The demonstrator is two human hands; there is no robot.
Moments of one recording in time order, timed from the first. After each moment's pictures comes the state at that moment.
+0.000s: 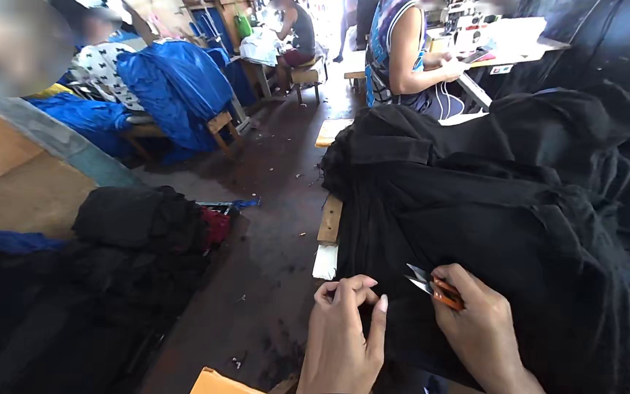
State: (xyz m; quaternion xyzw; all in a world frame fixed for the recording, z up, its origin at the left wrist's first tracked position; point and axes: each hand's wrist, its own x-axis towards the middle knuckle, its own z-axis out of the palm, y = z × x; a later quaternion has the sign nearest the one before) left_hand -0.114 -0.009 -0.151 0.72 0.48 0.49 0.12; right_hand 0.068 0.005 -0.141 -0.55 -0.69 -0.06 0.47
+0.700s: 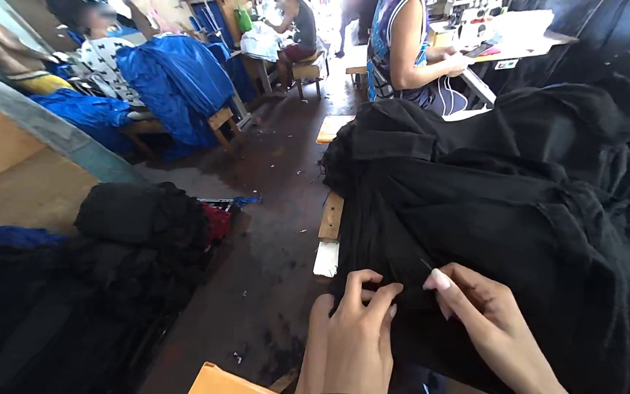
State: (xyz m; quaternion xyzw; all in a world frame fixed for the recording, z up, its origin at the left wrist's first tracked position) left_hand -0.101 -0.023 -0.119 0.74 0.53 0.40 0.14; right_hand 0.081 0.000 -0.124 -0.44 -0.64 0.34 0.53
